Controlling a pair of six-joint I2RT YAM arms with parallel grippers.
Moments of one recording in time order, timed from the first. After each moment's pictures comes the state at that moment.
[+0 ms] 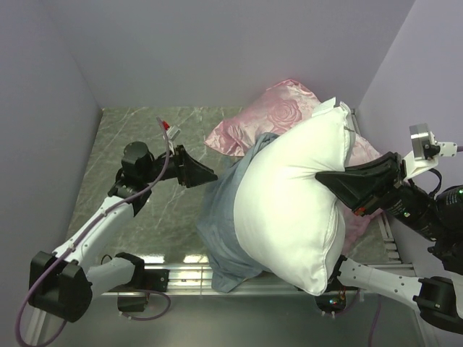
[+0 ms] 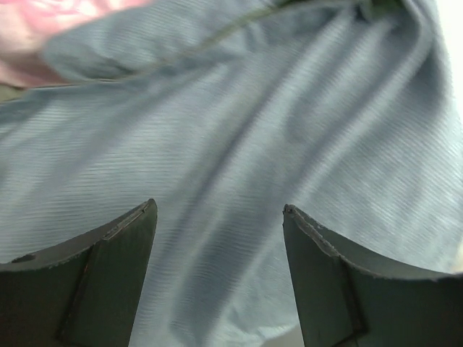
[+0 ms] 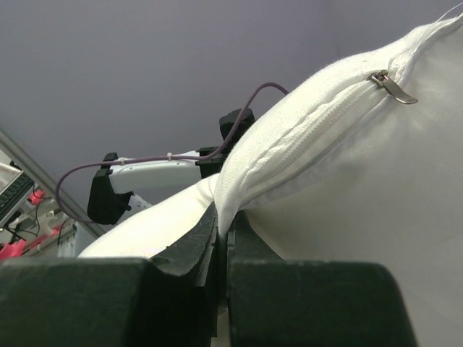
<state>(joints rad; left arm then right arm) -0.33 1.09 0.76 0.28 0.95 -0.75 0.97 0.71 1.61 -0.68 -0.03 0.41</state>
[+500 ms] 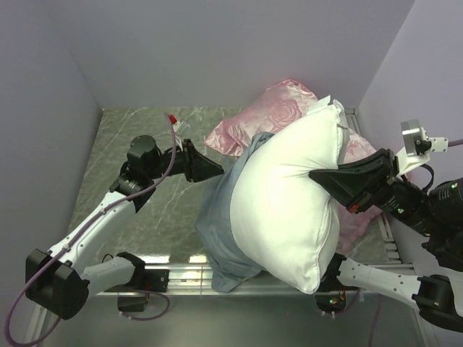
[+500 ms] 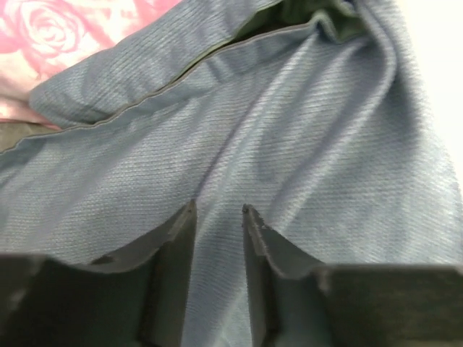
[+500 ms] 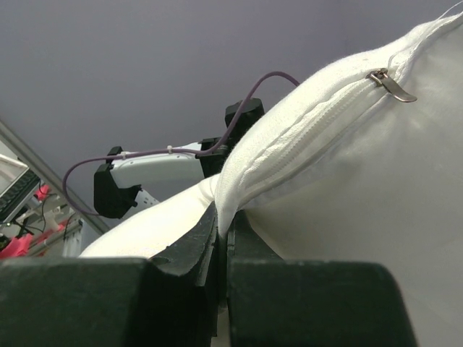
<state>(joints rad) -0.44 1.09 0.88 0.16 0.84 -0.62 0.97 0.73 1.60 -0.65 -0.06 0.41</state>
